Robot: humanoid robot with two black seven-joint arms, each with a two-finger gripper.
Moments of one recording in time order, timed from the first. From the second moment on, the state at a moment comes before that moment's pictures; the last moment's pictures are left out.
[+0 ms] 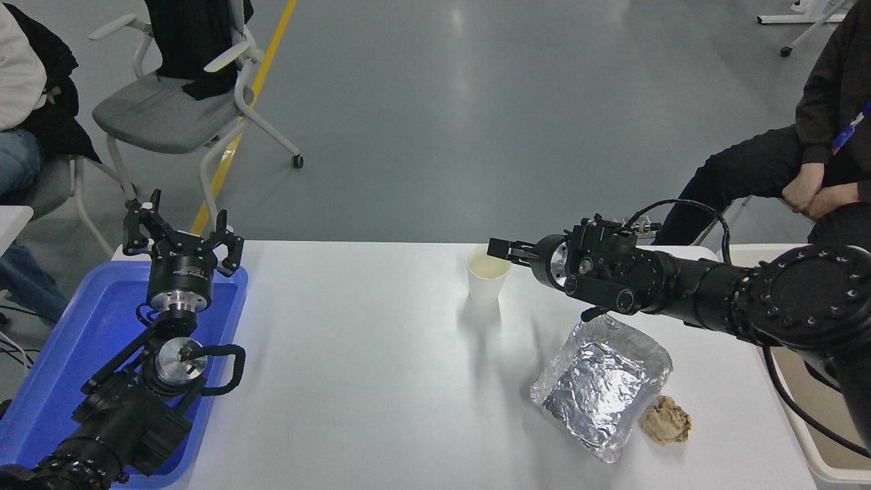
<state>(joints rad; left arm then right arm) -0.55 0.16 -1.09 -0.55 0.03 -0.40 -0.56 1.20 -0.01 -0.63 0.61 -0.42 -0.06 -0.08</state>
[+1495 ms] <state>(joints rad) -0.55 0.16 -1.09 -0.55 0.03 -0.40 -0.56 1.10 0.00 -0.52 0.55 -0.48 -0.05 -0.08</state>
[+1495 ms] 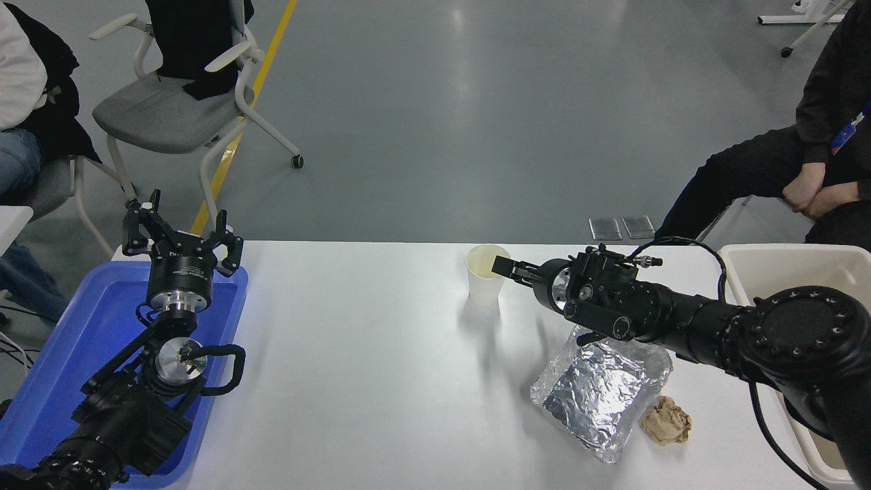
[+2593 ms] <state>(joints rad) -0.55 0.16 -1.09 -0.55 0.03 -0.40 -0.56 1.22 -0.02 -0.55 0.66 -0.50 0.02 -0.07</state>
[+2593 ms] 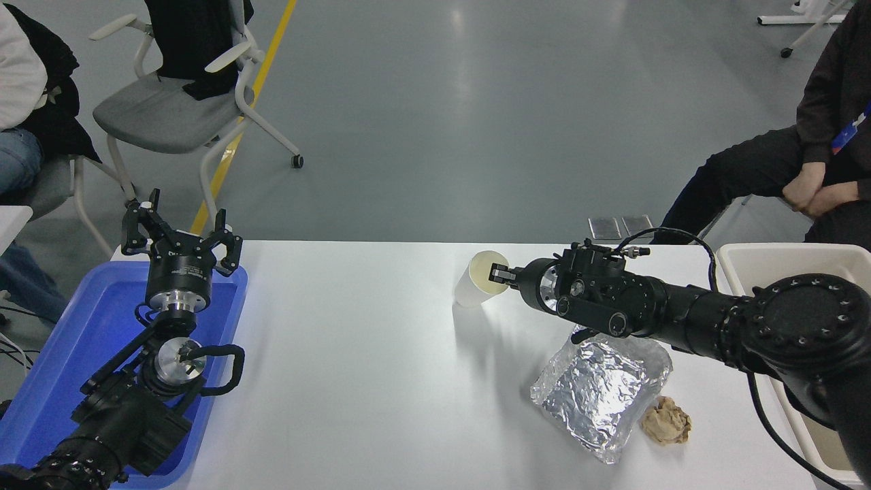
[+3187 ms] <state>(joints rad) -0.54 0.17 -1.09 -0.55 0.03 -0.40 -0.56 1.91 -0.31 -0.93 1.17 -0.43 0.28 -0.08</state>
